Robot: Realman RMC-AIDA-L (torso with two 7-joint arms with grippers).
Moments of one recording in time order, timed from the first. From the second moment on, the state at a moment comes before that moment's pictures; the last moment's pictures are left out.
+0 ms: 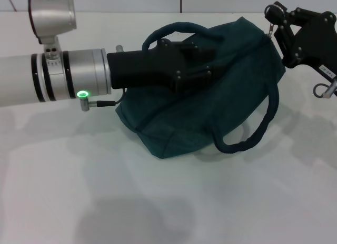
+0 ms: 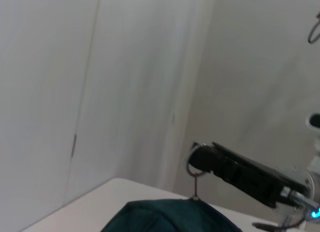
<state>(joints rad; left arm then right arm) -0.66 -2.09 1.08 0.54 1.53 1.44 -1.32 0.46 2.03 -1.53 -0.39 -0.52 -1.42 0.56</state>
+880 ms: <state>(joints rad) -0.61 -2.08 1.09 0.55 1.53 1.45 -1.15 0.46 2.03 -1.53 -0.34 -0.46 -1.43 0.57</state>
